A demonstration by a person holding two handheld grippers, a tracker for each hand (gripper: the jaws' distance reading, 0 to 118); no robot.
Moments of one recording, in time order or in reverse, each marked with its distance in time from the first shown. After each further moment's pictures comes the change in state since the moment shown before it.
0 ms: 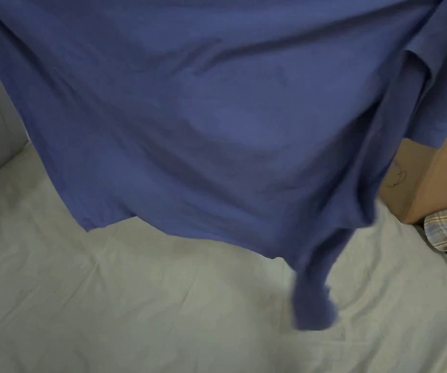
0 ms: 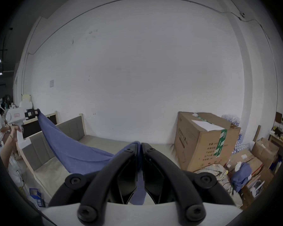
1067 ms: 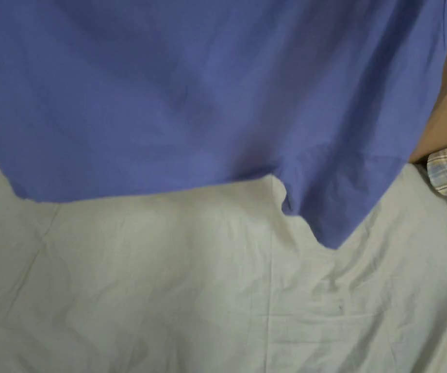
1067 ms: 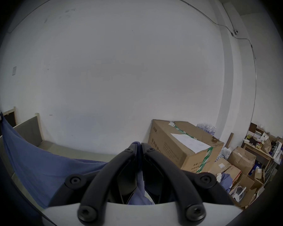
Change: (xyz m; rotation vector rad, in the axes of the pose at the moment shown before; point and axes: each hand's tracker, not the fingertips) left arm 0.071 -0.019 -0.193 -0.077 0.157 -0.113; right arm -0.019 0.079 -0.276 -0.043 -0.374 0.067
